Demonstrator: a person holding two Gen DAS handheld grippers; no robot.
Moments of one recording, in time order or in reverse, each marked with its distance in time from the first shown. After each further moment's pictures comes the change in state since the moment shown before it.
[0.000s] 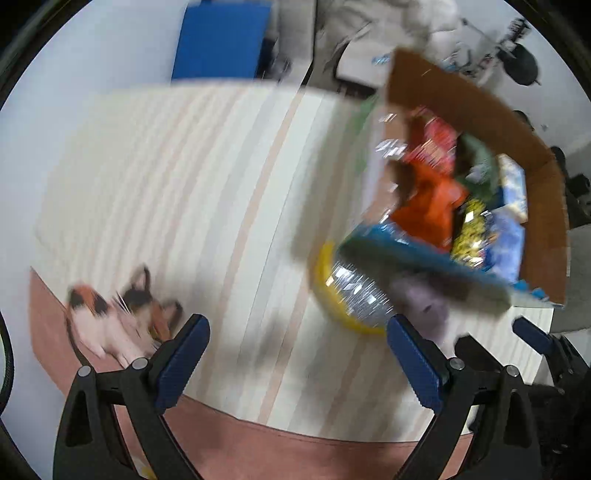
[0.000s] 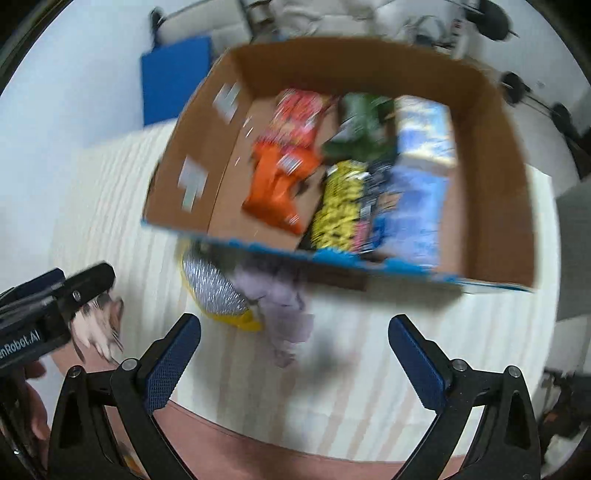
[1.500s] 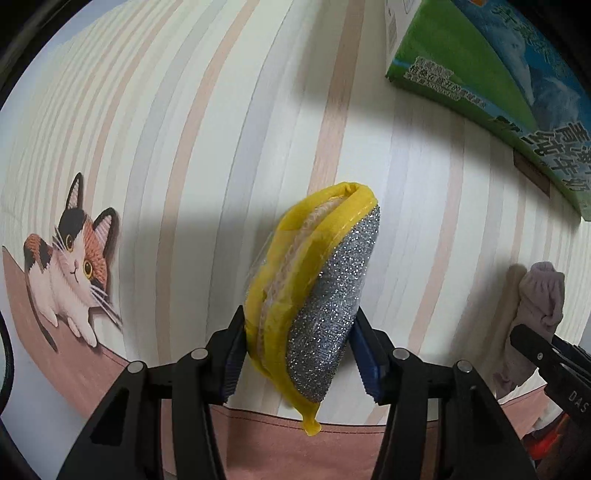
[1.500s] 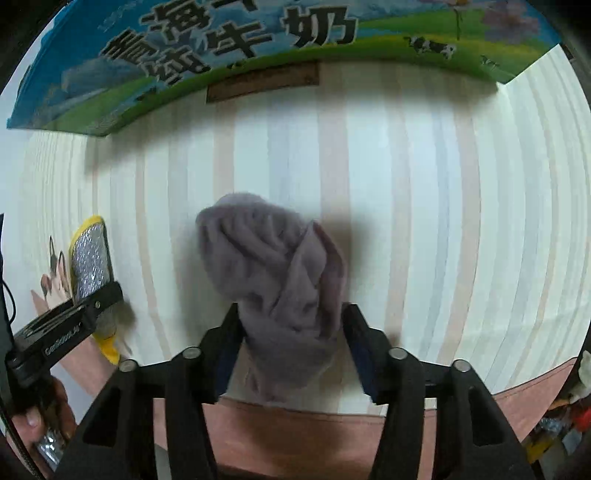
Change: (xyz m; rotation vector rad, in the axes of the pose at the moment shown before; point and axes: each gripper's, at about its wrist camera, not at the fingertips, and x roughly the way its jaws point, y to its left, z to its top) left arm 0.115 -0.012 -0.083 0.096 0.209 0.051; right arm 0.113 -0.030 -0.113 0.258 0.289 0.020
